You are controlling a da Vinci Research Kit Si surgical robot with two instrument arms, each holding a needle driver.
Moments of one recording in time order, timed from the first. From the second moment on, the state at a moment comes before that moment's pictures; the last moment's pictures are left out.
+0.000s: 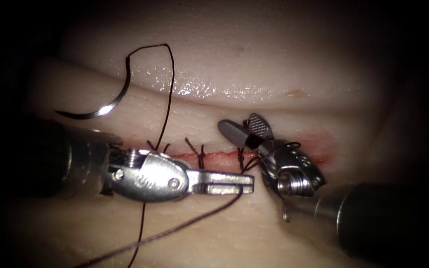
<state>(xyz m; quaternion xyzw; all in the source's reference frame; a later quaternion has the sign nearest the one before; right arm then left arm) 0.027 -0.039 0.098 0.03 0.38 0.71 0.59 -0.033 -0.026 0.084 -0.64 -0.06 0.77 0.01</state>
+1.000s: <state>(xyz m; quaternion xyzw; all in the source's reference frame) 0.027 -0.040 0.097 0.01 0.36 0.74 0.56 -0.031 -0.023 0.085 -0.63 -0.06 0.78 0.03</state>
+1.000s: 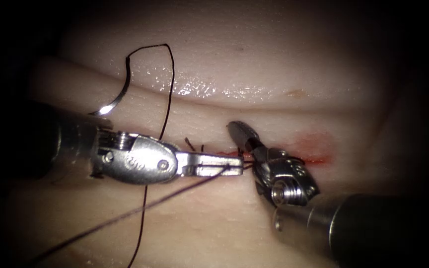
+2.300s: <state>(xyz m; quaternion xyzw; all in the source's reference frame) 0.027 -0.044 0.096 -0.01 0.39 0.71 0.58 -0.025 0.003 0.097 -0.52 -0.02 0.84 0.13</state>
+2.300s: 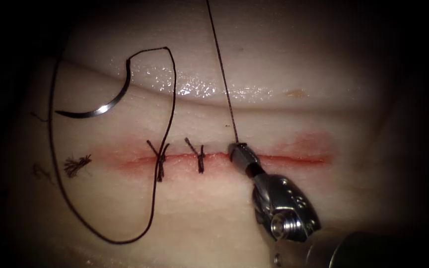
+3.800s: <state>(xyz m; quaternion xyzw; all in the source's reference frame) 0.026 -0.048 0.093 0.02 0.43 0.68 0.59 -0.026 0.009 0.098 -0.49 0.05 0.86 0.12</state>
